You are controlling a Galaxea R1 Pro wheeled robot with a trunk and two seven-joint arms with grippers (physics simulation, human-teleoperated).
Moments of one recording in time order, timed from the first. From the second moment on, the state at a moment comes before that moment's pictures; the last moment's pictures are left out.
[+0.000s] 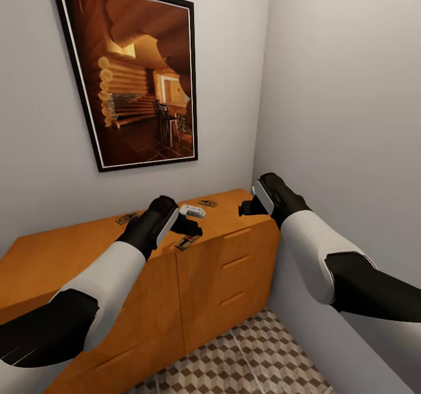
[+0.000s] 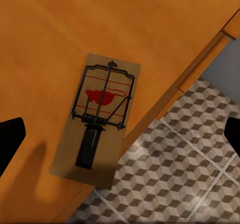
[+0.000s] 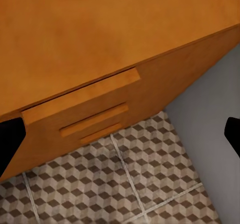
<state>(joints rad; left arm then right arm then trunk) -1.13 -0.14 -0.28 -0.66 0.03 1.03 -0.17 -1.34 0.15 0.02 -0.44 -0.07 1.04 -0.17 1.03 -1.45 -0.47</state>
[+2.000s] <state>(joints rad) -1.13 -0.13 -0.28 -0.62 0.04 1.04 -0.17 -1.34 0.14 0.02 -0.44 -0.07 1.04 -0.17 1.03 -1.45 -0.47</state>
